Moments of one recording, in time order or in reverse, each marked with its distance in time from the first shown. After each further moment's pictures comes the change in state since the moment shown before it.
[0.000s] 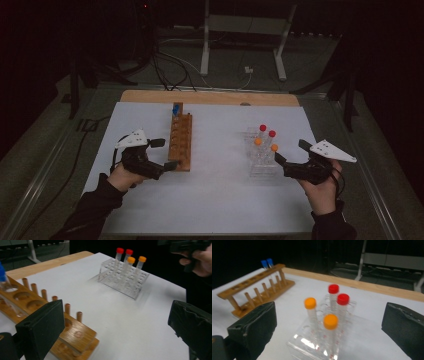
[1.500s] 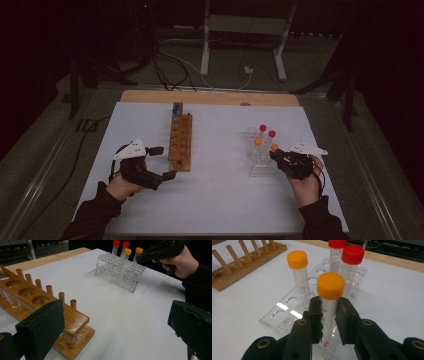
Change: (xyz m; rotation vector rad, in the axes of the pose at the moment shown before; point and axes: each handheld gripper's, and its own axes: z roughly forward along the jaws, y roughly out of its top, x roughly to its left) left arm -0.007 -0.017 -0.003 0.011 0.013 0.021; right arm -0.008 -0.032 0.051 0.188 0.004 -0.064
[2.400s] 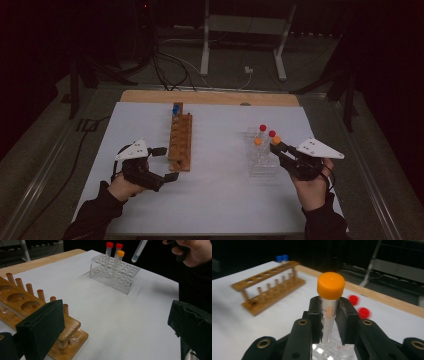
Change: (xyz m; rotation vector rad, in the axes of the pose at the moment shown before) left arm -0.008 0.006 0.003 -0.003 -0.034 0.012; right arm 0.037 0.044 -0.051 -0.175 0.049 -0.086
